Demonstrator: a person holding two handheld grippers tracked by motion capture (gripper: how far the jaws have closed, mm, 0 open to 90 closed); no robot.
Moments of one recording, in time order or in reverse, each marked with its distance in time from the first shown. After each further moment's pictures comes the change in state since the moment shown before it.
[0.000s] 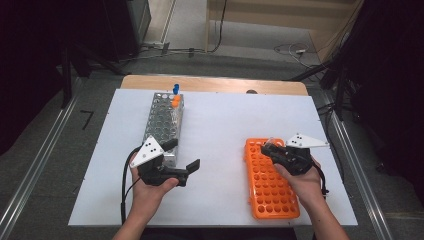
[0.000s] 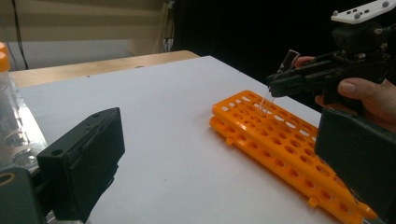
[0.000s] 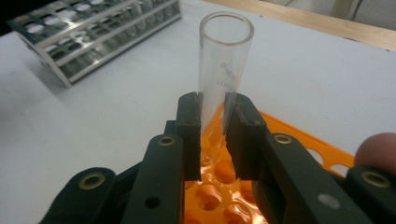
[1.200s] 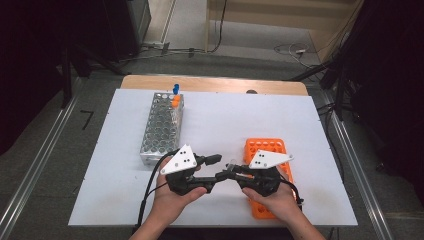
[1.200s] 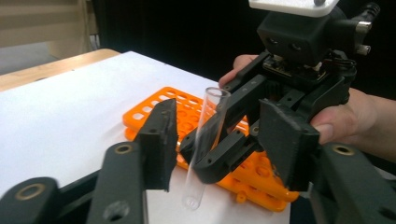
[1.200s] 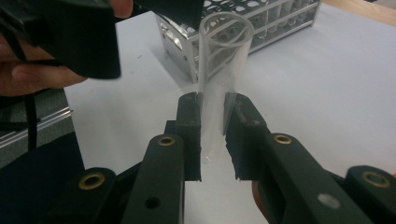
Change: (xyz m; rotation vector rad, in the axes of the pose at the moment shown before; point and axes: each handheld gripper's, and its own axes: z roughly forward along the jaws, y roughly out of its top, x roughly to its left) left arm -0.049 0.006 0.035 0.066 -0.268 0.118; right arm 0.094 0.010 0.018 0.044 0.284 -0.159
